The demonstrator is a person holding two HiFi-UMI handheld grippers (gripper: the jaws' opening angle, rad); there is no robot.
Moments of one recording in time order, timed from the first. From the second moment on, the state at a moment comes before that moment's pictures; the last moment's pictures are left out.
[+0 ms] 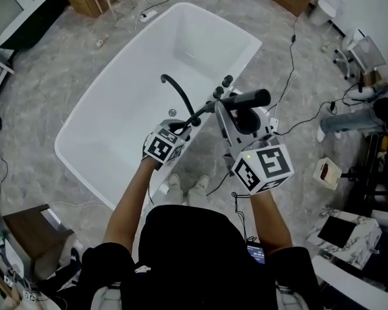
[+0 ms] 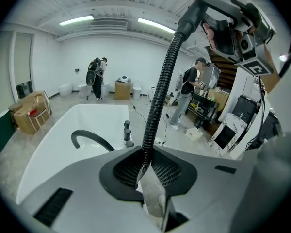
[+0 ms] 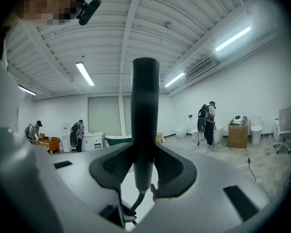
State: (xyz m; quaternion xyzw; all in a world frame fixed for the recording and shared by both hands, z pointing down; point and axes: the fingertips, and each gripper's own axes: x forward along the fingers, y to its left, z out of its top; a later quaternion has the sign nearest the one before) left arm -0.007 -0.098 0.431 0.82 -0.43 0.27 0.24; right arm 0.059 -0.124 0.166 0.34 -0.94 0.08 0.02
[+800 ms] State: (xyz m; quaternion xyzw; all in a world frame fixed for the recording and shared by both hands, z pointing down) left arm -0.019 -0.123 0.548 0.80 -0.40 0.30 0.32; right arm 0.019 -0.152 0.269 0.31 -0.94 0.15 0.08
